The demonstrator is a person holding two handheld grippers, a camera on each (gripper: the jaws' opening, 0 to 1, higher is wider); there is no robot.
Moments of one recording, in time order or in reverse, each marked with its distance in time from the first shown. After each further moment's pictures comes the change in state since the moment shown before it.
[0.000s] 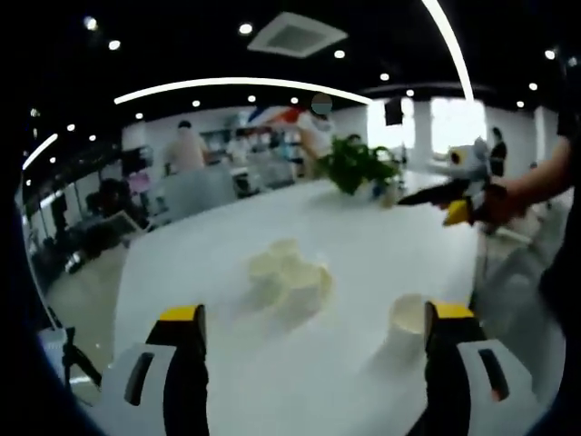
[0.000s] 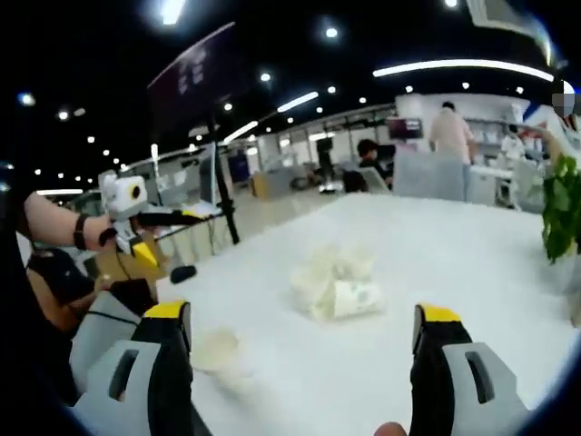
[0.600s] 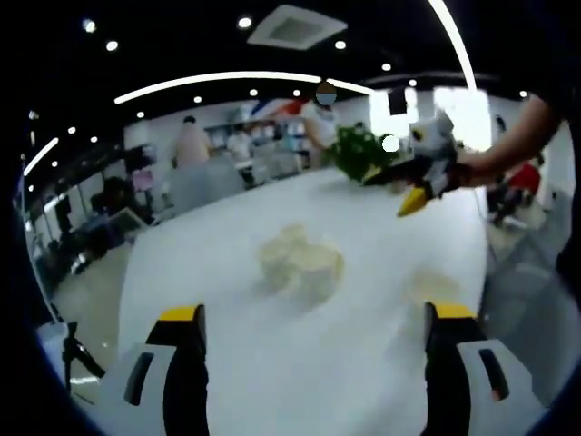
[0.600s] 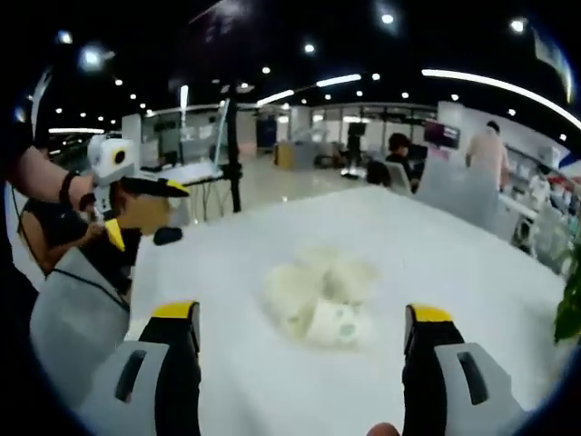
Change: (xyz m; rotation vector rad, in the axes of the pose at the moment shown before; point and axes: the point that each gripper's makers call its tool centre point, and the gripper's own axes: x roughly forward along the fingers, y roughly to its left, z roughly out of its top) left arm 0.004 0.007 -0.013 0.002 0.007 0.022; right arm 0.088 -0.024 0.008 -0.215 0.106 0.115
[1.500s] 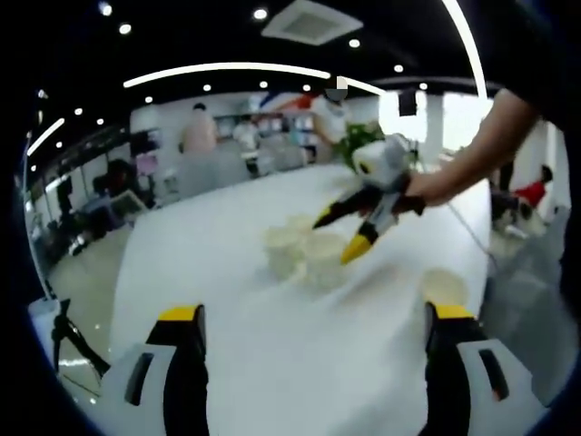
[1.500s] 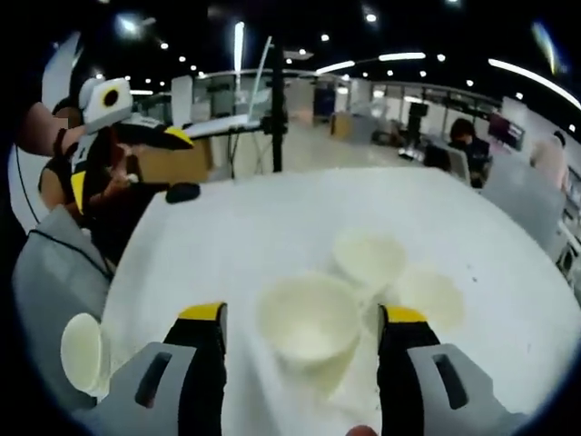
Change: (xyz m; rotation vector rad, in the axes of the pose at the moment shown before) left arm 0.002 0.017 -0.024 -0.075 0.031 -0.003; right arm 0.117 0.020 -0.027 -0.103 0.146 0.224
